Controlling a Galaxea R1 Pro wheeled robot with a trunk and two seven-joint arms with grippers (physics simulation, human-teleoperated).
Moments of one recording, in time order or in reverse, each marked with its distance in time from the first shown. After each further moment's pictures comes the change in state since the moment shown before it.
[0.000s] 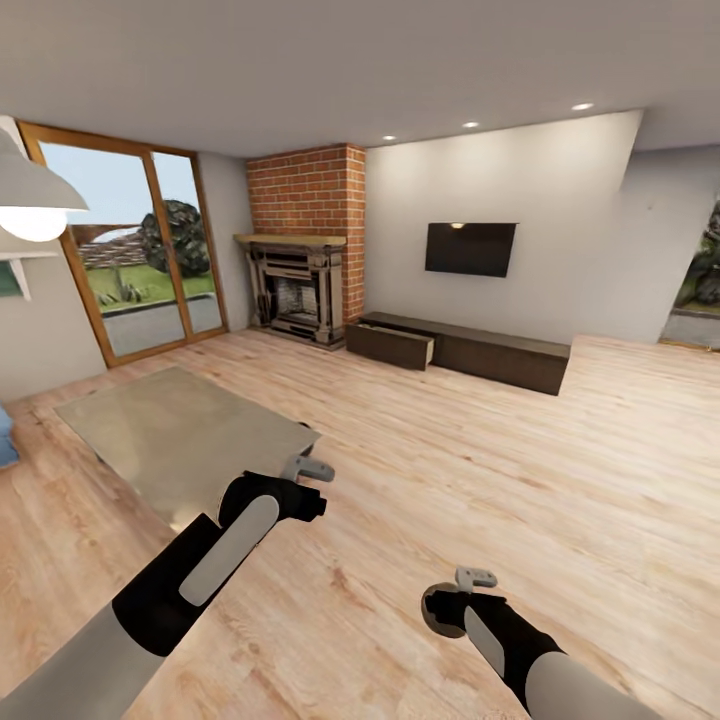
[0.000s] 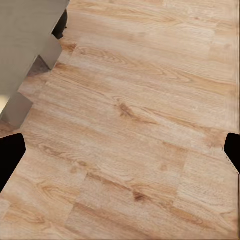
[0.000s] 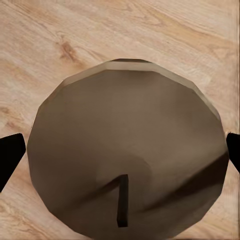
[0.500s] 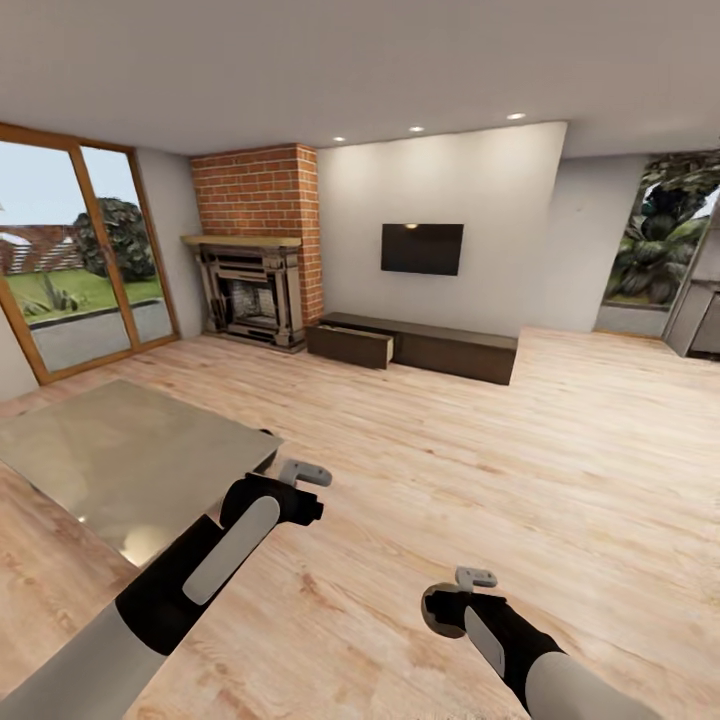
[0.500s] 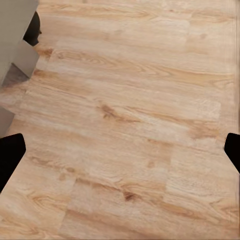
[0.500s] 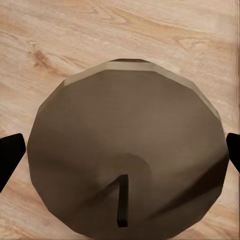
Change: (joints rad) left arm 0.000 0.000 0.000 0.042 -0.003 0.000 0.000; right arm 0.000 0.000 0.000 -0.001 -0.001 0.000 0.000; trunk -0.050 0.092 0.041
